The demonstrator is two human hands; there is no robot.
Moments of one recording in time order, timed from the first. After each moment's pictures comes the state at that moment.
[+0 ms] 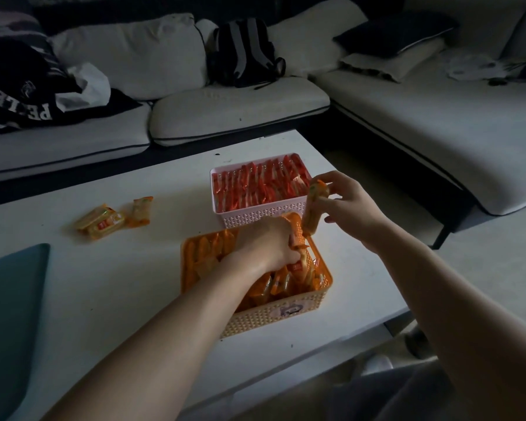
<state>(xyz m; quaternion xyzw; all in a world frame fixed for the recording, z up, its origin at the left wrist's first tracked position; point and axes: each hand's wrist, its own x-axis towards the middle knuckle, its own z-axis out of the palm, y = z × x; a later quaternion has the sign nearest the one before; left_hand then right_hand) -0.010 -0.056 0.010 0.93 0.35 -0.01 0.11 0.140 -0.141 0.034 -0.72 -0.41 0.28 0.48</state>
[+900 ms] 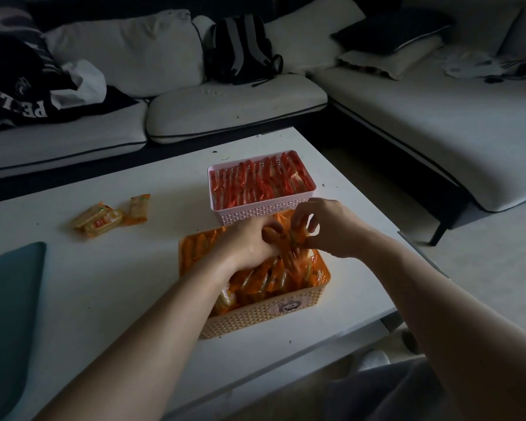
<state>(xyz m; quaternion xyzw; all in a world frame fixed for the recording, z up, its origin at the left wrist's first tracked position) -0.039 -0.043 0.011 0.87 0.38 0.03 0.32 0.131 -0.141 0.016 -0.73 -0.63 0.14 0.20</state>
